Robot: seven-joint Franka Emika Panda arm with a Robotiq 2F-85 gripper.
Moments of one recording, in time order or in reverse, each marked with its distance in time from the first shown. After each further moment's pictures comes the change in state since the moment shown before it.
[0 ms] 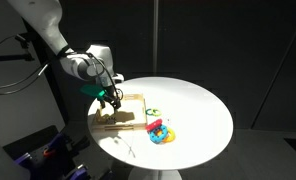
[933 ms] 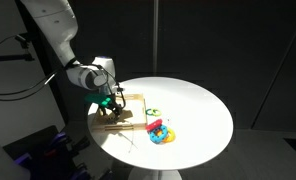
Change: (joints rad) arm 0.037 0.189 -0.019 0.081 -0.073 0.068 0.004
